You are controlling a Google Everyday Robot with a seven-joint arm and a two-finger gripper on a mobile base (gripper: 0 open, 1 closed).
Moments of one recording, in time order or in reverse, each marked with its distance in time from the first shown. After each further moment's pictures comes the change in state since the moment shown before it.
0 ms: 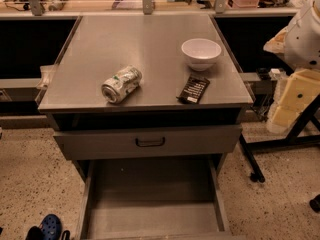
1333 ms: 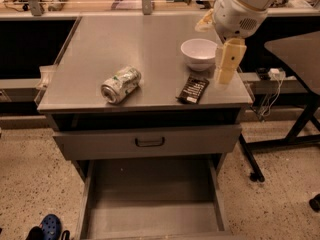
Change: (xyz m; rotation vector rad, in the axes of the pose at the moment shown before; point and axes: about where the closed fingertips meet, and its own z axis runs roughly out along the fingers) arm -0.107 -0.093 0.066 -0.072 -0.150 -0.360
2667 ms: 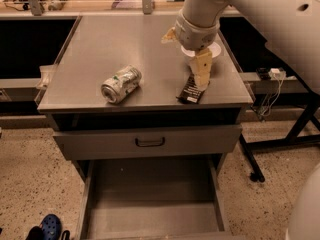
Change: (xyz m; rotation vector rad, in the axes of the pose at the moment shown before) arm -0.019 -0.048 0.079 -0.026 0.133 -0.395
